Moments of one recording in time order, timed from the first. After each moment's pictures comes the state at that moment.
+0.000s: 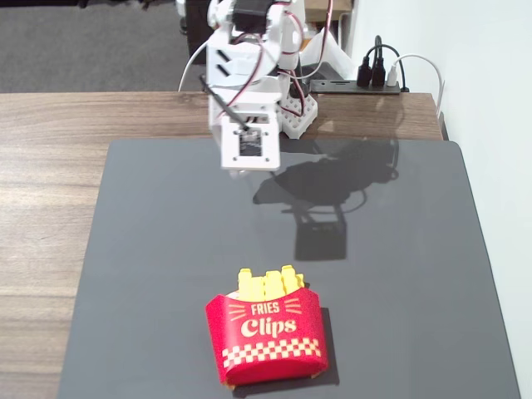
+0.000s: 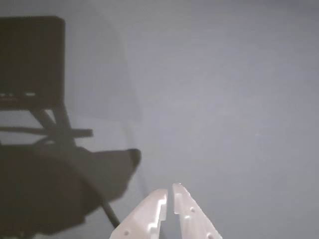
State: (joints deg) arm 12.6 149.2 149.9 69.9 -106.5
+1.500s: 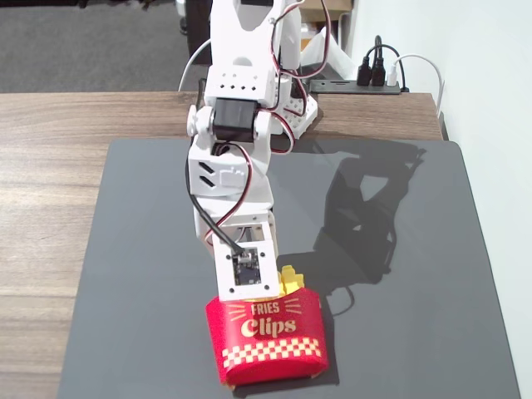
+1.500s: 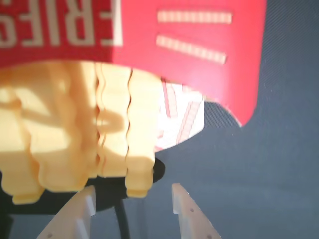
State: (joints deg) arm 7.6 83.3 101.1 59.8 -107.1
